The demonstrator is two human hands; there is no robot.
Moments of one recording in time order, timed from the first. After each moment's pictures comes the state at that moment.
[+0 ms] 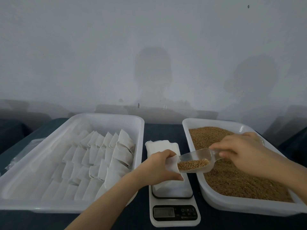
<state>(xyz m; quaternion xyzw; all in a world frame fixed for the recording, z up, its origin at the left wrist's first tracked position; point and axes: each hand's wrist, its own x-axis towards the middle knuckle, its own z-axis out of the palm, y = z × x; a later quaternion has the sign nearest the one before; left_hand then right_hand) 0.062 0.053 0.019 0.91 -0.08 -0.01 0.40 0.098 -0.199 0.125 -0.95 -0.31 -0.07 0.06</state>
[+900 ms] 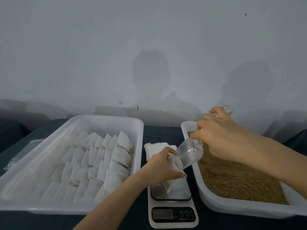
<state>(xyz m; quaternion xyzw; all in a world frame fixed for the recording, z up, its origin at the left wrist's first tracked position) 0.062 0.042 0.028 0.88 -0.05 -0.01 0.47 0.078 -0.131 0.174 -0.85 -0.42 -0.19 -0.25</state>
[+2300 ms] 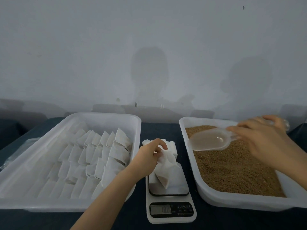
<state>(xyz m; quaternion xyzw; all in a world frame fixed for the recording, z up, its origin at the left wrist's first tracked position) 0.062 0.059 0.031 0.89 -0.01 0.07 0.45 0.099 -0.233 0.136 -0.89 -0.31 -0.33 -0.08</state>
